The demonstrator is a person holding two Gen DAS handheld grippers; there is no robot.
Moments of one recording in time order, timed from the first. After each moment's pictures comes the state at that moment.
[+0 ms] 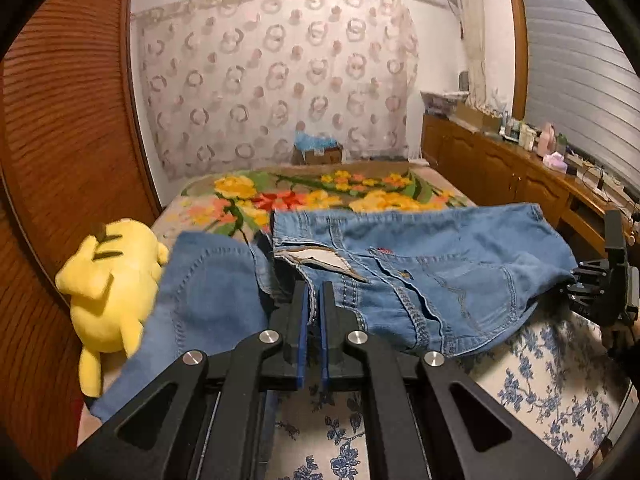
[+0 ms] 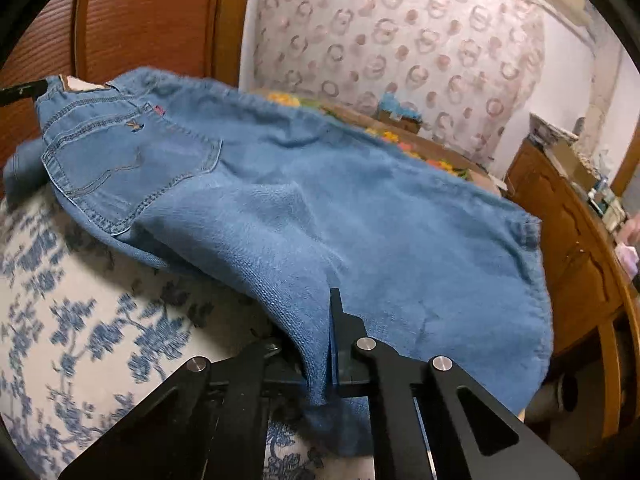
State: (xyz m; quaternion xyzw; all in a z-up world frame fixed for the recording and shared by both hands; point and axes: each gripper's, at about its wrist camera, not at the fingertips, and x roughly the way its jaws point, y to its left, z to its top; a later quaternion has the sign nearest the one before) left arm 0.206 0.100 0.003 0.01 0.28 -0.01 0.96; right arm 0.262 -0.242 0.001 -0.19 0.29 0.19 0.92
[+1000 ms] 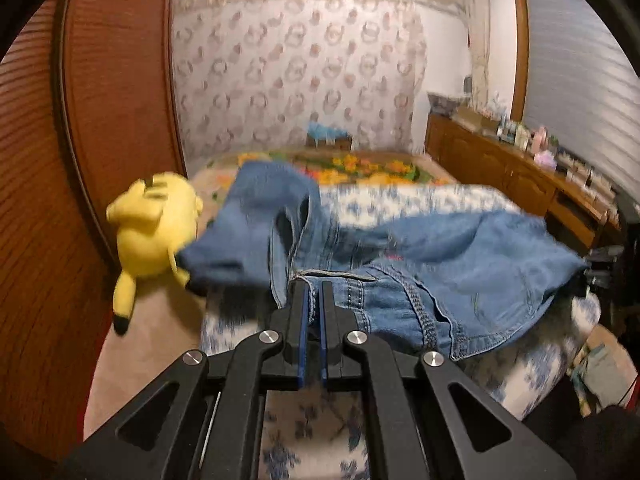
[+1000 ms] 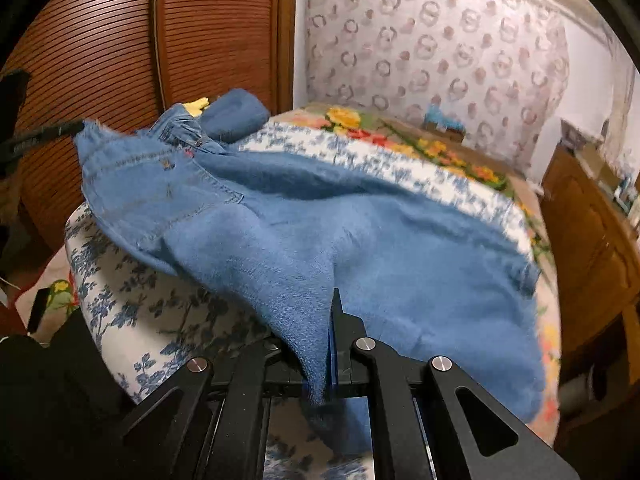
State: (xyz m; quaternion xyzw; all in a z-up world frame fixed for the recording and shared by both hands) left arm 0.033 0.138 -0.026 -0.02 0.31 0.01 0.95; right arm 0.117 -0.285 -0.007 -0.14 0.30 0.29 0.90
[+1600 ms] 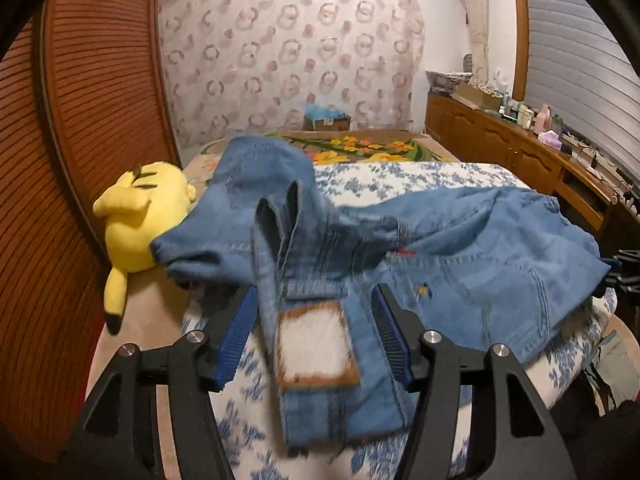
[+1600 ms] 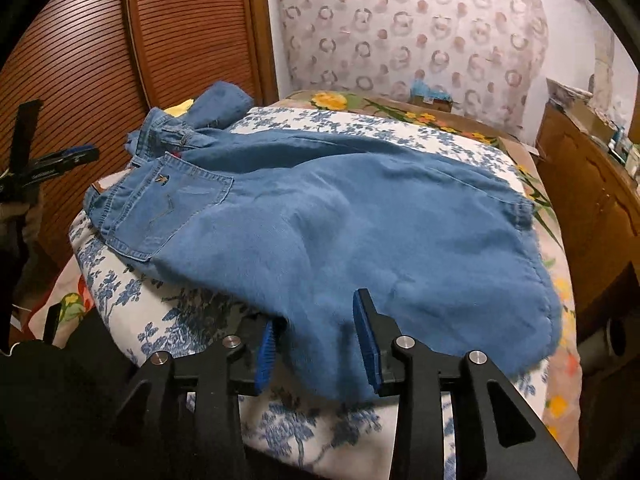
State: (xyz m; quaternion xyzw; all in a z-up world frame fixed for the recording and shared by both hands) left arm 0.069 0.125 -0.041 0.00 0.33 0.00 0.94; right arm 0.100 -0.320 -0.012 -0.10 0.32 0.26 0.90
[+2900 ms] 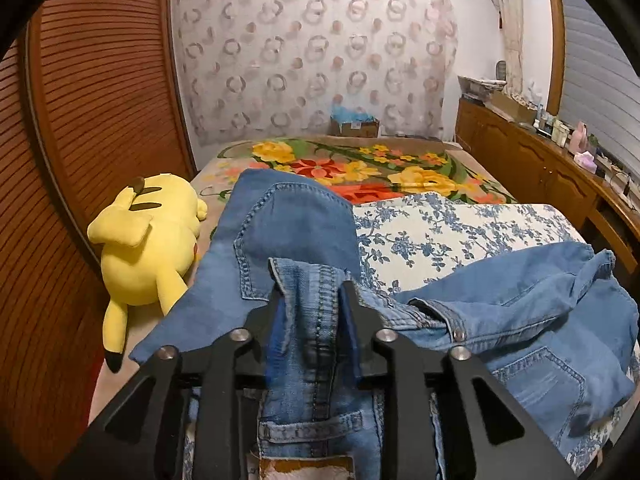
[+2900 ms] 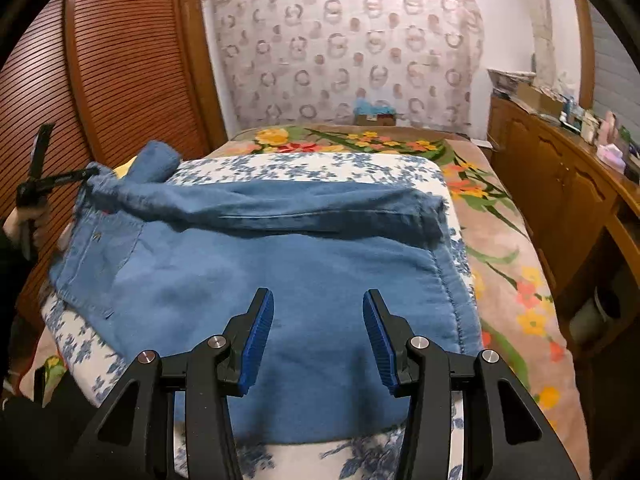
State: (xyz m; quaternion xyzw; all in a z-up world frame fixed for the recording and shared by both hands) left arm 0.182 0.155 -0.029 -0.01 0.33 0.05 0.94; right arm 0.121 -0.338 -0.023 -0.01 0.29 0.18 0.94
